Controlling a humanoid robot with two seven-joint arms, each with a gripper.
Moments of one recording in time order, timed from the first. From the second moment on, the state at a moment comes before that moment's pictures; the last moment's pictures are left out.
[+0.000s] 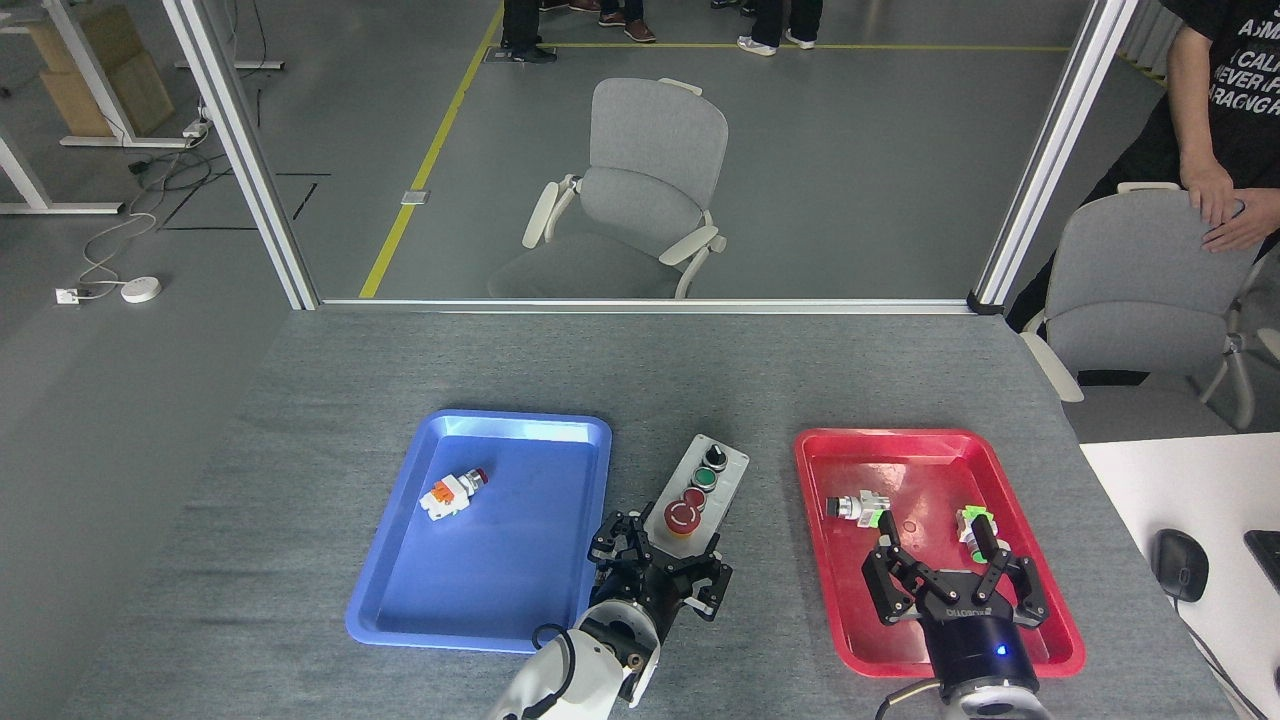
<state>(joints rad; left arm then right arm) -0.57 -0.14 -0.82 -0.79 -1.23 0.28 0.00 0.00 -0.07 -0.01 -1.52 1.35 -0.03 -0.06</state>
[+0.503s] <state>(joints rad) -0.57 -0.14 -0.87 -0.77 -1.23 0.28 -0.03 0.00 -0.07 -0.01 -1.51 1.35 -0.03 -0.06</state>
